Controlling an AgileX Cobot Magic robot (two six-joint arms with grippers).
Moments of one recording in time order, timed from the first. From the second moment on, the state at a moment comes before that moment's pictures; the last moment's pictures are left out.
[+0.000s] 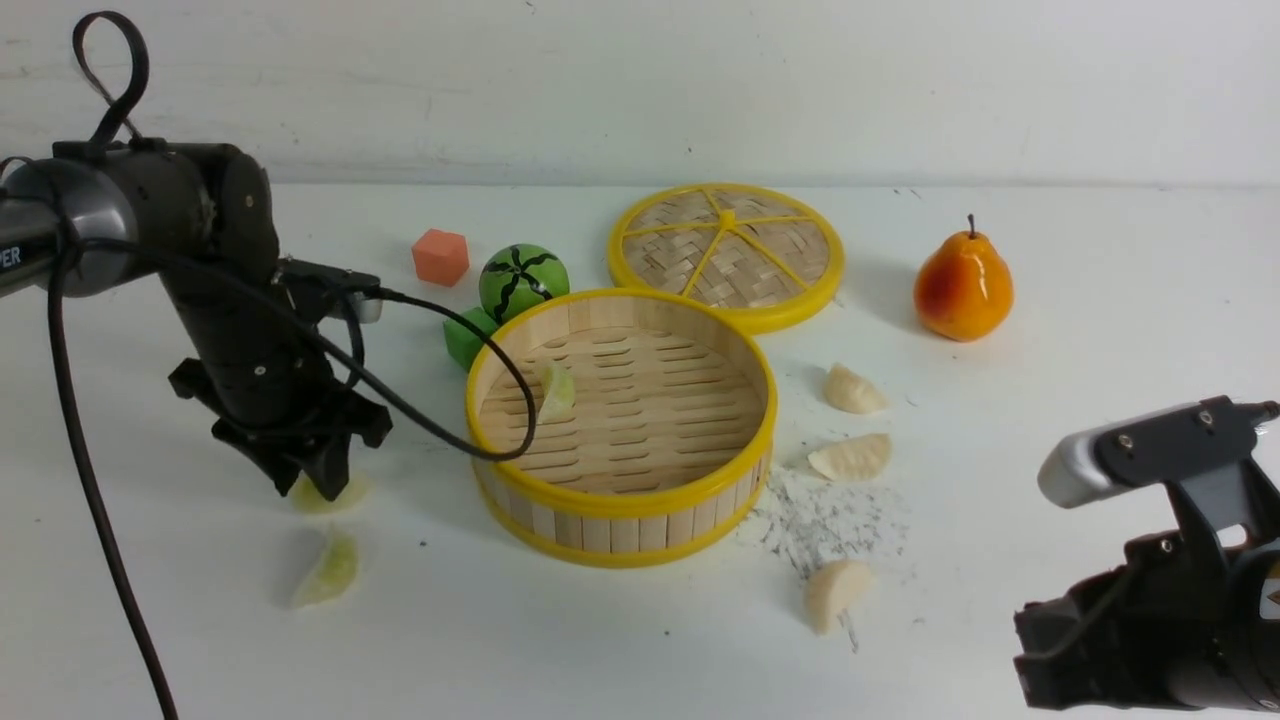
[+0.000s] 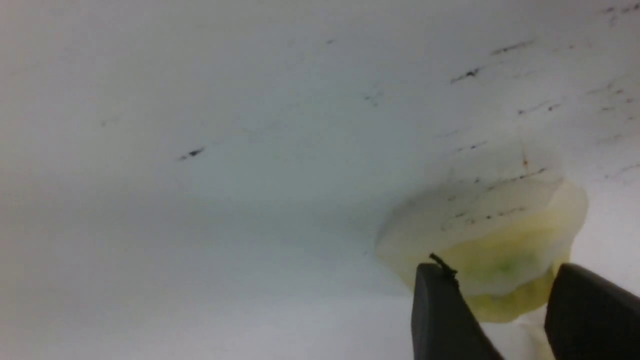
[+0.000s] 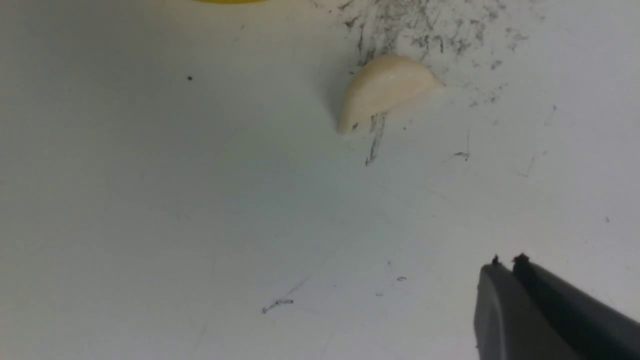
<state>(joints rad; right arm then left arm) 0.37 1.14 -0.58 0.32 0.40 -0.14 -0.10 2.07 -1.58 -0.04 1.02 0.18</state>
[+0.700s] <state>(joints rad) 0.37 1.14 -0.58 0.32 0.40 -0.14 -0.10 2.05 -1.60 -0.07 1.05 -0.01</state>
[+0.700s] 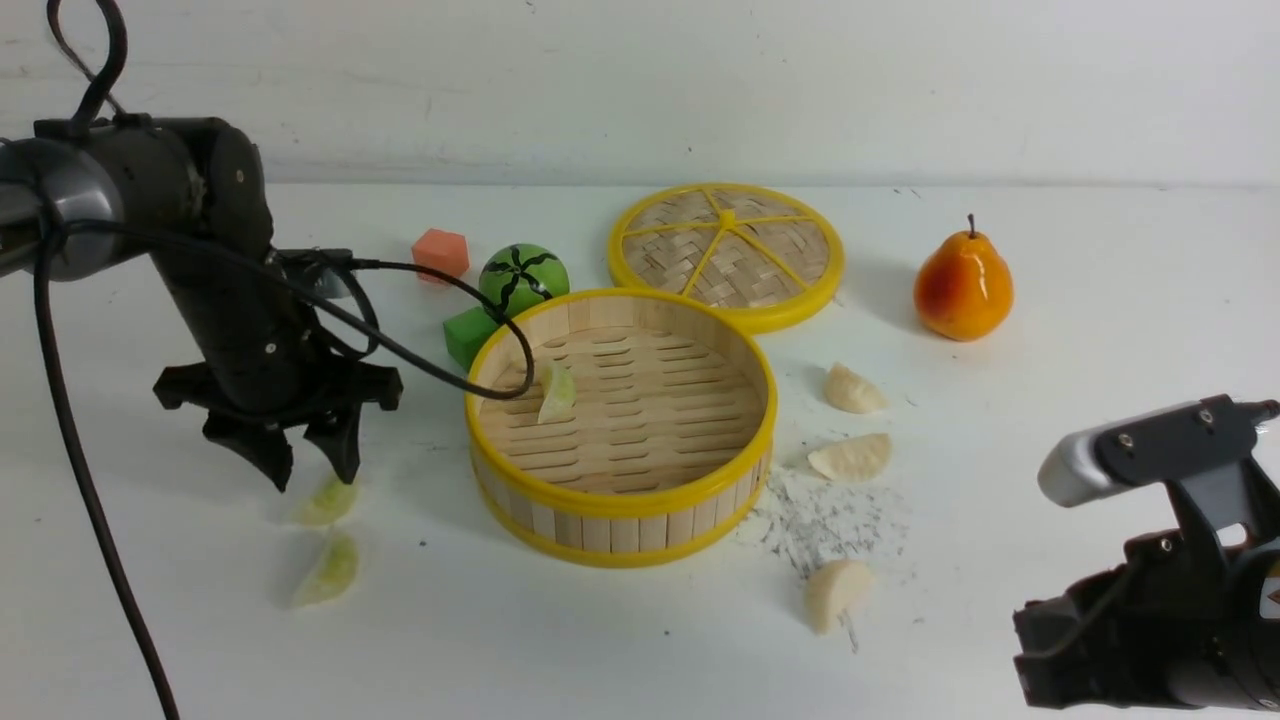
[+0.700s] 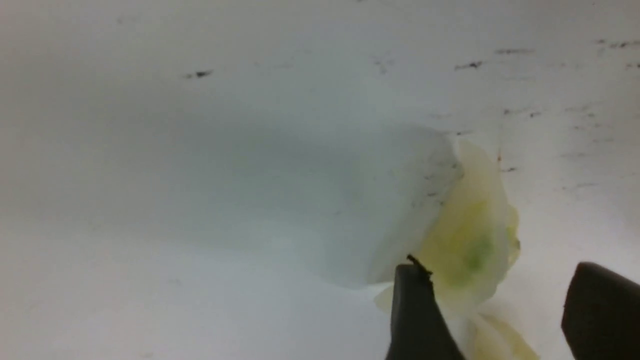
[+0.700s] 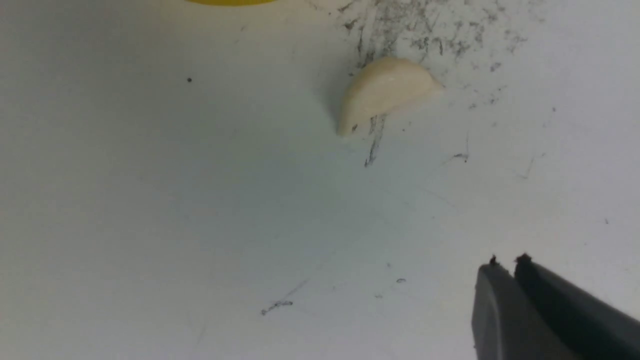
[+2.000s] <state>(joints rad) 0.37 1.17 -0.58 0.32 0.40 -0.14 -0.41 2.23 -1.84 -0.26 0.63 -0.33</state>
